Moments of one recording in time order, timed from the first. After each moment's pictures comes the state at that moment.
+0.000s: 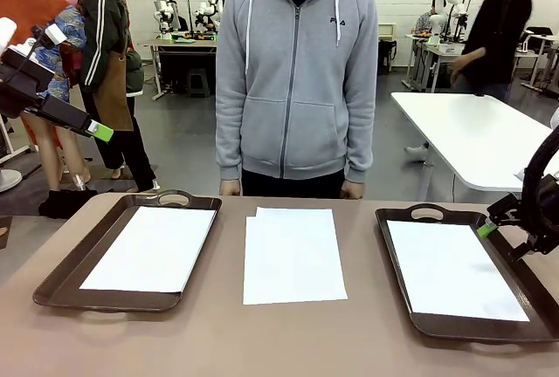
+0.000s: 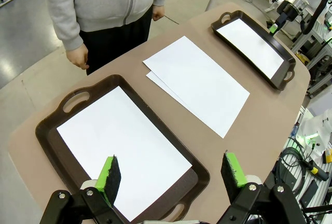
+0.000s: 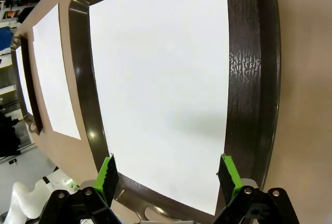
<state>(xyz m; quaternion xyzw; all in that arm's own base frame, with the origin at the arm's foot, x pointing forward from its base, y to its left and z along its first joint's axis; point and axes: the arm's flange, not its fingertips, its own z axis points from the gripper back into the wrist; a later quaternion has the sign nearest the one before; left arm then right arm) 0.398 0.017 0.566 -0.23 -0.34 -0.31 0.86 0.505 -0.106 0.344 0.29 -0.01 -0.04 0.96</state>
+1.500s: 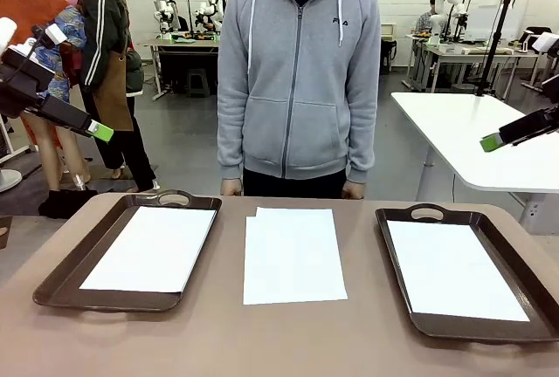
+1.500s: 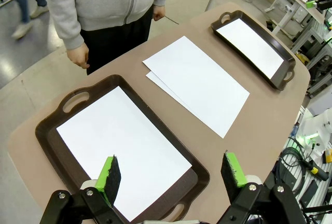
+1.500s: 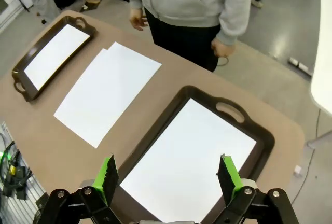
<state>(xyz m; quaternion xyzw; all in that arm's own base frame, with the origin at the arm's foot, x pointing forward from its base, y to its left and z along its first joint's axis) 0.398 0.017 0.566 -0.23 -0.34 -0.31 0.86 0.405 -0.014 0.565 0.16 -0.35 0.27 0.88</state>
